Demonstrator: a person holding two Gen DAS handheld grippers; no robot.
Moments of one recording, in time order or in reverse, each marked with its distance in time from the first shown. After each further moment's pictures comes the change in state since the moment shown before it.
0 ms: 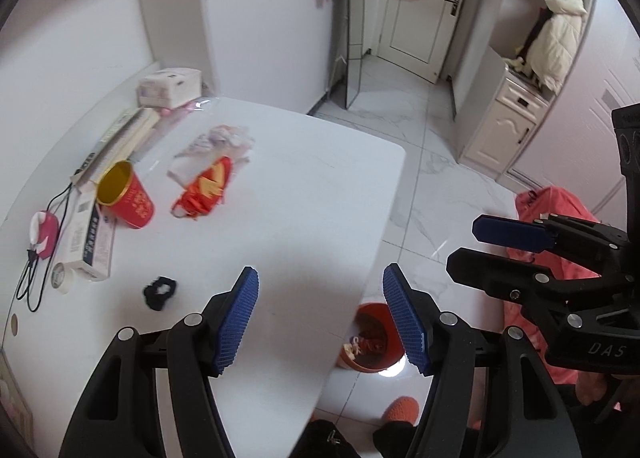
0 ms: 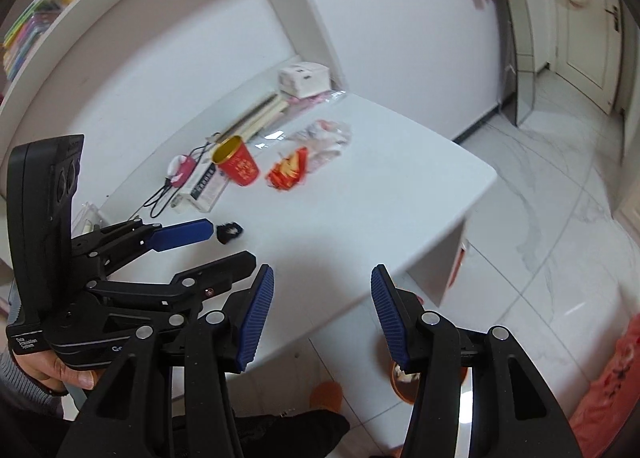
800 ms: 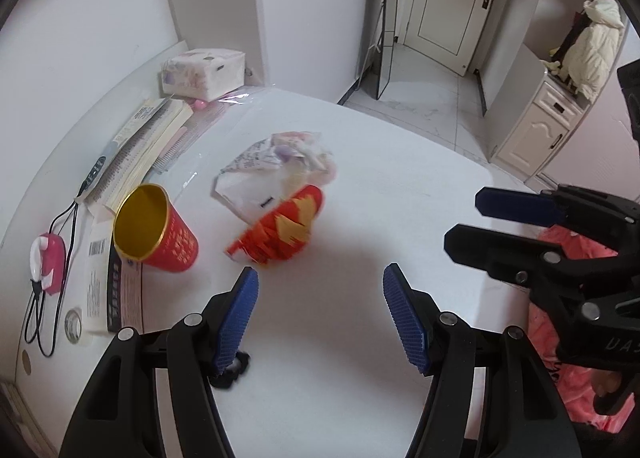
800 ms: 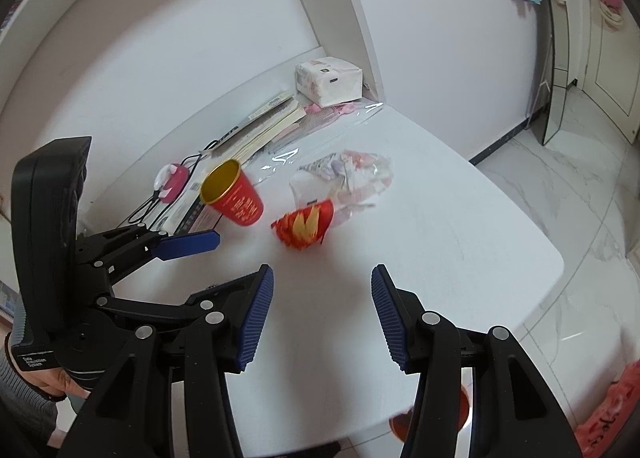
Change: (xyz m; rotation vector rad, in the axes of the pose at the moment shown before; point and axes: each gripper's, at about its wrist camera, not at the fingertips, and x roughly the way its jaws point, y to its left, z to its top) left arm 0.064 0.090 0.057 -0.018 0.070 0.044; right arm 0.116 0.014 0.099 -0.073 0.061 0.013
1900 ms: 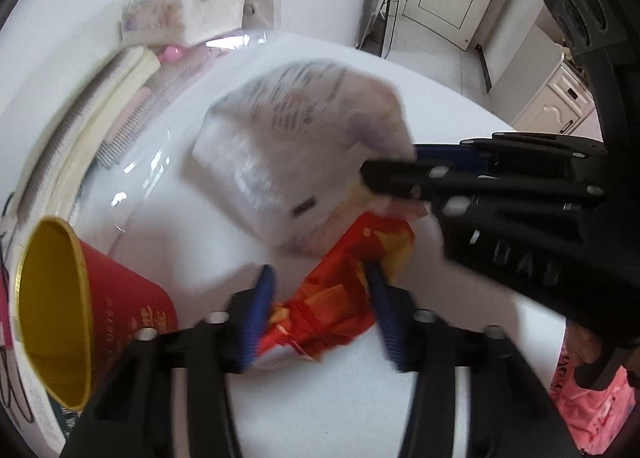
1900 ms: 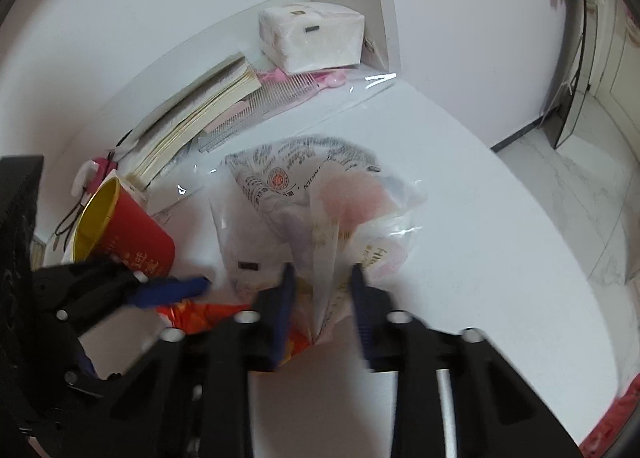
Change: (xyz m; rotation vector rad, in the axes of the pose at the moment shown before) left arm 0.098 0.041 0.016 0.000 0.117 -0.059; right arm 0.166 -0.023 0.060 -0.032 0.097 -0.045
